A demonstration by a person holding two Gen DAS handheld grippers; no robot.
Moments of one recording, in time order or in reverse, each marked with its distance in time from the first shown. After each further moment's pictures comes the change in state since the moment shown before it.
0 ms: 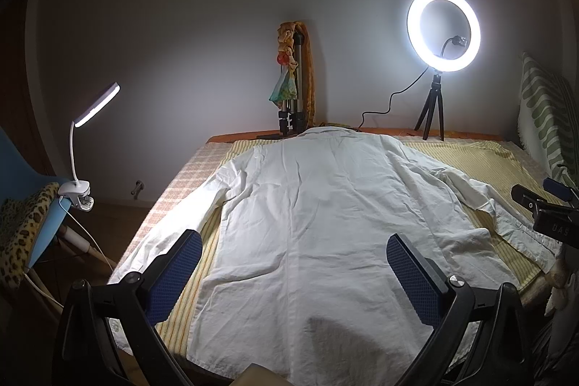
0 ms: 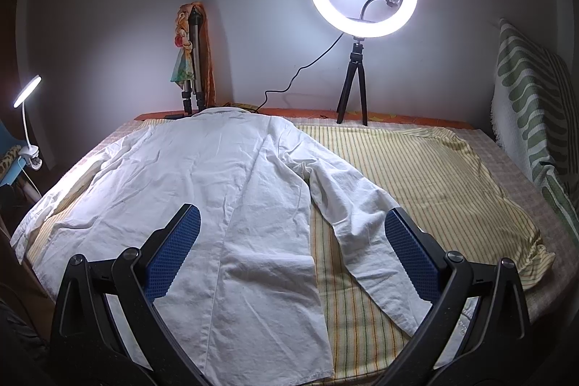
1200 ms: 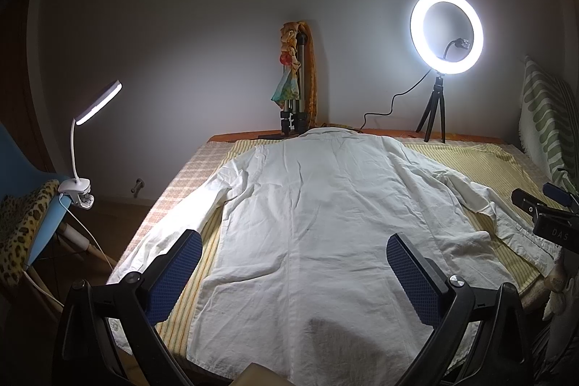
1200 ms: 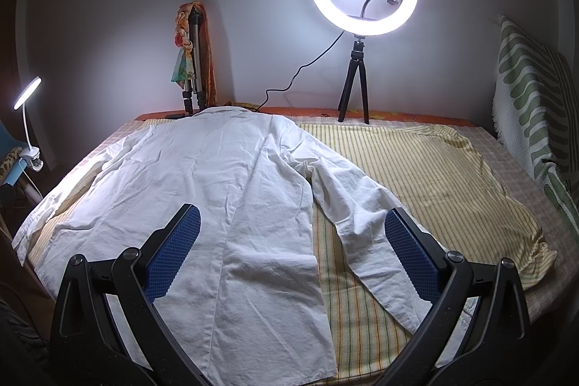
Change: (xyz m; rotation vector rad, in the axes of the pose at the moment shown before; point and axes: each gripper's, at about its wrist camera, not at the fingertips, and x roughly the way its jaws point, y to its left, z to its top) left arm -0.005 0.003 -0.002 -0.006 -0.007 0.000; right arm 0.002 -0.001 0.000 0.005 0.003 0.004
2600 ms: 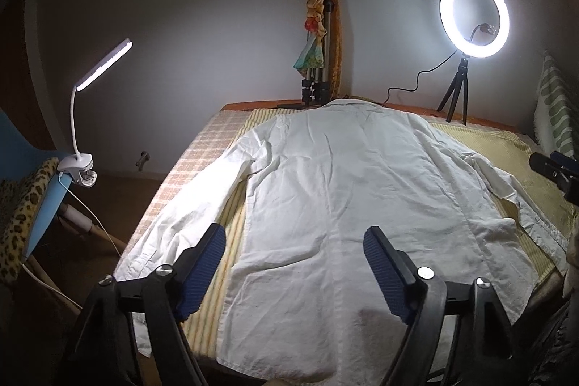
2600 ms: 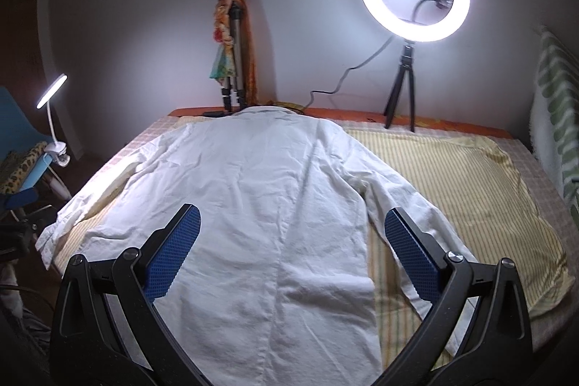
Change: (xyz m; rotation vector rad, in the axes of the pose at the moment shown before) left arm 0.039 0.059 -0.005 -0.041 0.132 0.013; right arm 0.018 0.054 0.043 -0.073 0.055 0.166
